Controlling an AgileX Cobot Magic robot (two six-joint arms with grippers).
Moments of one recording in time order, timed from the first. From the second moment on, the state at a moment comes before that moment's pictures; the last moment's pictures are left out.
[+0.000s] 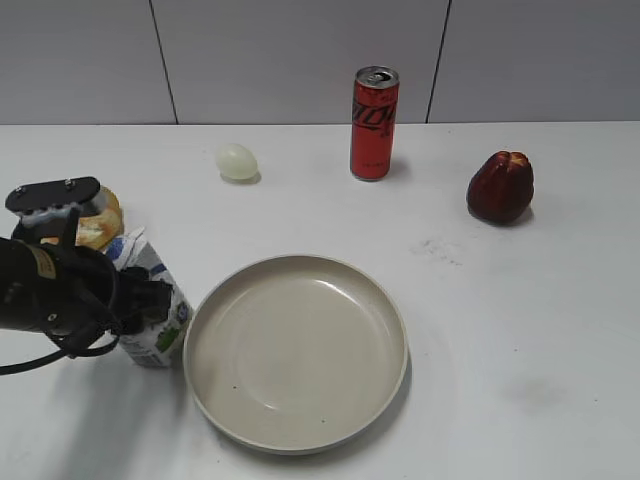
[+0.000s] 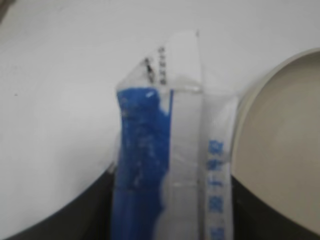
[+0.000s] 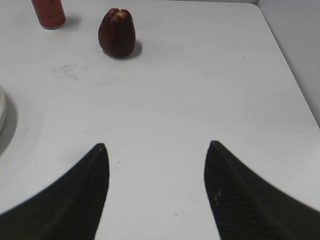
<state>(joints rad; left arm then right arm) -0.50 1.59 -0.57 -0.19 0.03 -0.26 0.03 -0.01 -0.41 0.03 0.94 0.00</state>
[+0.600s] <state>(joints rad) -0.50 1.40 -0.57 -0.25 0.07 -0.26 0.03 -0.01 -0.41 0.03 0.94 0.00</state>
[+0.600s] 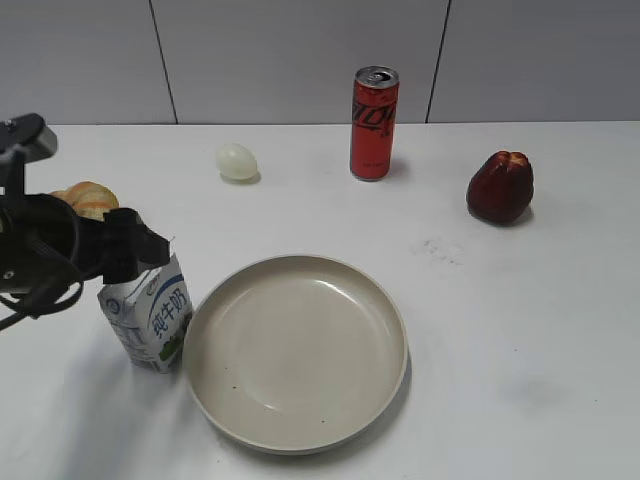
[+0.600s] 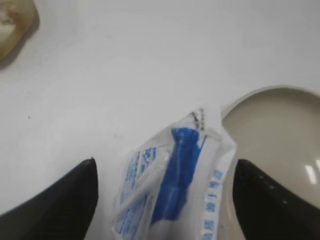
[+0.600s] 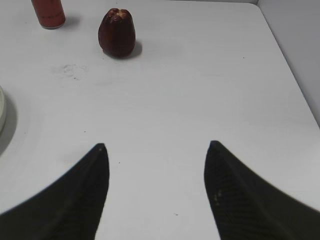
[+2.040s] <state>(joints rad) -0.26 0.29 -0.50 -0.06 1.08 0.08 0.03 -0.01 -0.41 0.03 0.94 0.00</state>
